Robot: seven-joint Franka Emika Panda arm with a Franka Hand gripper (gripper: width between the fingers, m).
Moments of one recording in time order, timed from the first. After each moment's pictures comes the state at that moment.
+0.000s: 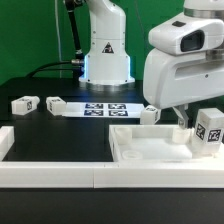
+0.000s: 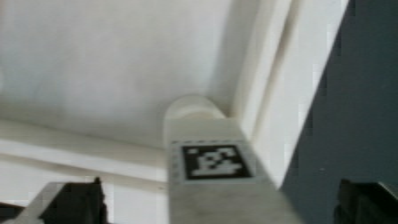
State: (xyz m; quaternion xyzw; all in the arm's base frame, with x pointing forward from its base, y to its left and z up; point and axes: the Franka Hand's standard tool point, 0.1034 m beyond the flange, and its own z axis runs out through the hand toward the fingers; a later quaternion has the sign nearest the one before) arm 0.627 0.112 0.081 -0.99 -0.15 0.05 0.06
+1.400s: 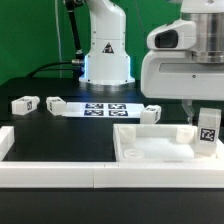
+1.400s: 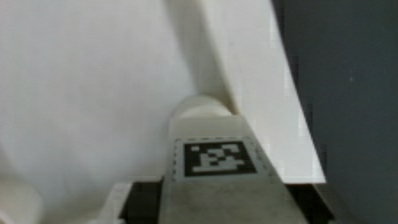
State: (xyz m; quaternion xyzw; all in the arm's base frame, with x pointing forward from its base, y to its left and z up) arm 0.621 0.122 0.076 -0.97 0.24 0.04 0.04
